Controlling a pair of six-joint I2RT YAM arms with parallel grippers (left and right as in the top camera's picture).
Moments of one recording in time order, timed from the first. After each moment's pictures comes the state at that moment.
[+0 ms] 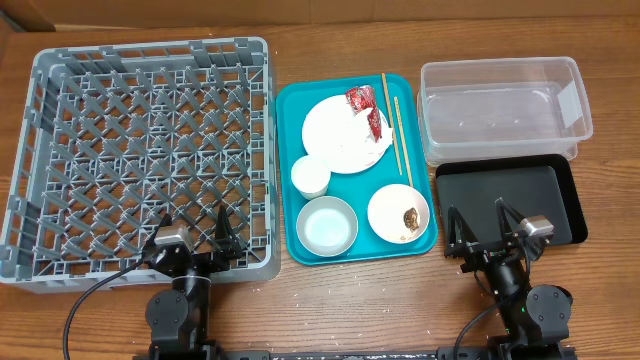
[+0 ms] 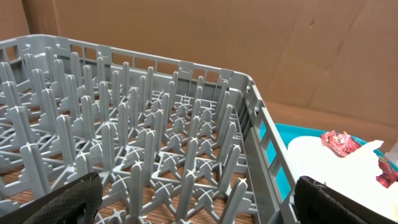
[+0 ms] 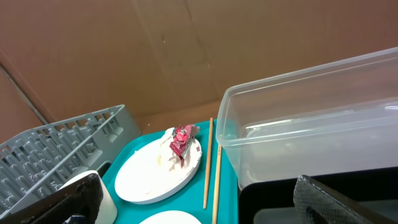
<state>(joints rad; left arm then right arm) 0.03 0.02 0.01 -0.08 -0.03 -0.21 0.11 0.01 0.02 -0.02 -0.15 0.33</state>
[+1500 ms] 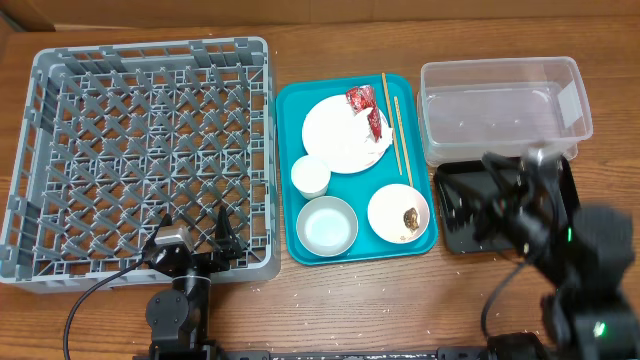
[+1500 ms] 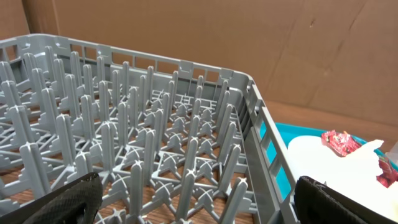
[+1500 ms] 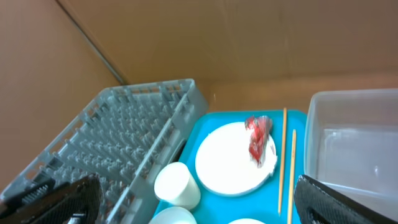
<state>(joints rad) 0.03 0.02 0.01 -0.08 -0.03 -0.21 0.11 0.75 0.87 -0.44 -0.47 0.28</state>
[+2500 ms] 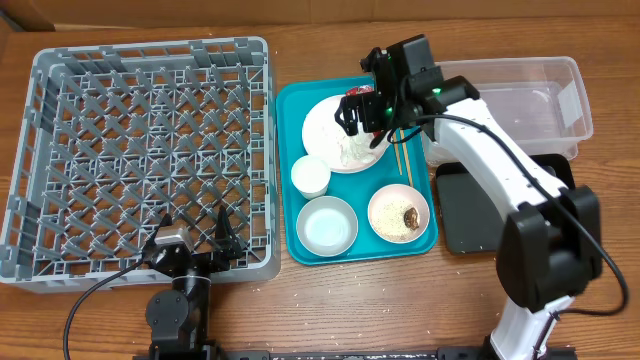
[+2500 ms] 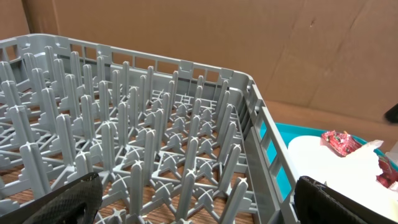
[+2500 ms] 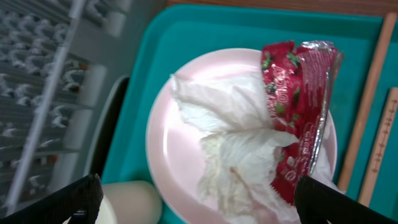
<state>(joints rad) 0.03 0.02 0.01 -0.08 -0.03 -0.21 0.37 1.97 1.59 -0.63 -0.32 0.16</state>
